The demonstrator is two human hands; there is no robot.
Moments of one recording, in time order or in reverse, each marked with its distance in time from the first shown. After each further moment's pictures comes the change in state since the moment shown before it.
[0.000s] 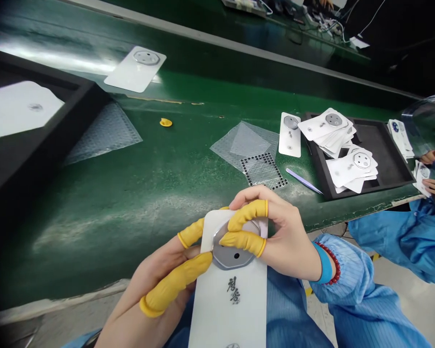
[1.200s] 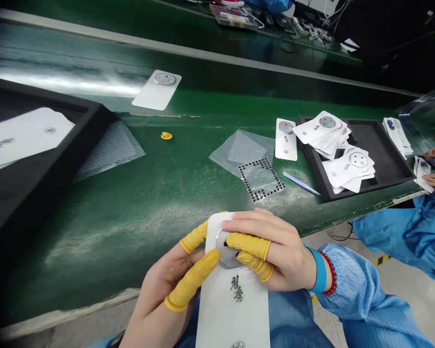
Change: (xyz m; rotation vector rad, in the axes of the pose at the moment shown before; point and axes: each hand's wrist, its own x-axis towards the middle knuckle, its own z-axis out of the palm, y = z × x) left_hand -0.001 -0.007 0.001 0.239 0.148 0.130; right_hand -0.017 0.012 -0.008 -0.467 -0.085 -0.529
